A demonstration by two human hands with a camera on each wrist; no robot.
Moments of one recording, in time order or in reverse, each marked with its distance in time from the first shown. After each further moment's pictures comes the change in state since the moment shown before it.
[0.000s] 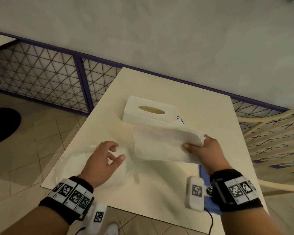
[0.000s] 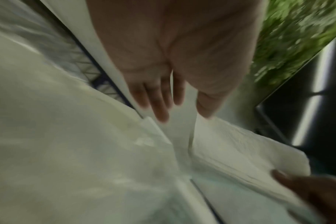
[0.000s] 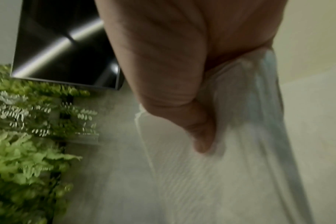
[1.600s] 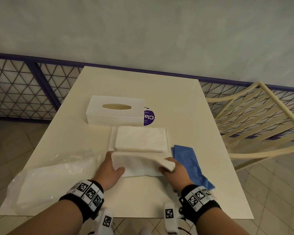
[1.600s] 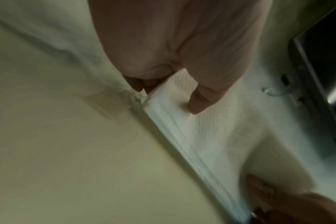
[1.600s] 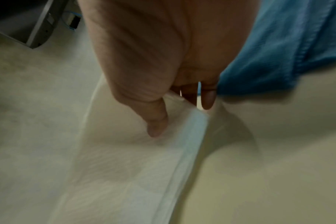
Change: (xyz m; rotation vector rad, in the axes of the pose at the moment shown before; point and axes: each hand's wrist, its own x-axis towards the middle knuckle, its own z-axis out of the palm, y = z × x) left_hand 0.021 0.015 0.119 -0.013 -0.287 -0.174; right_hand -0.031 0.131 -0.008 -0.206 -0.116 0.184
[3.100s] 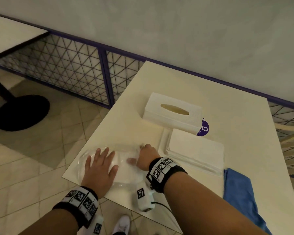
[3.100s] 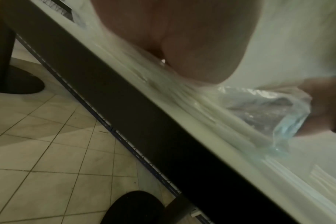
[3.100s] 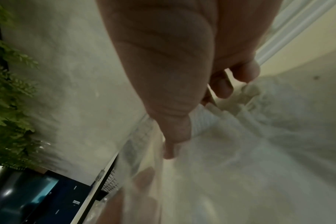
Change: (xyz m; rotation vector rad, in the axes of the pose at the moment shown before) left_hand -0.047 -0.130 -0.107 0.655 0.320 -0.067; right_hand 0.055 -0.160 0.205 -0.850 -0.566 -0.254
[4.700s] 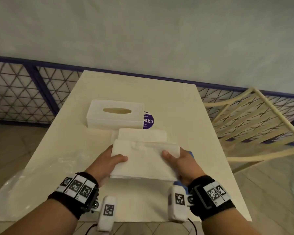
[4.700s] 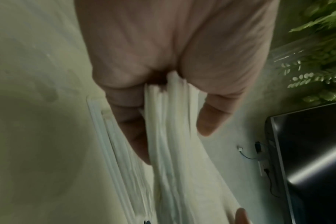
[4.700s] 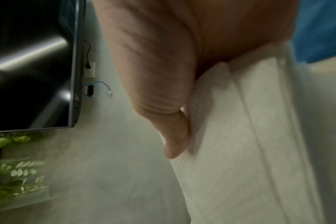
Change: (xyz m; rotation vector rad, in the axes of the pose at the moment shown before) left_hand 0.024 0.195 -0.042 -1.261 -0.555 -0.049; right_hand -0.186 0.188 -0.022 1.518 0.575 0.073
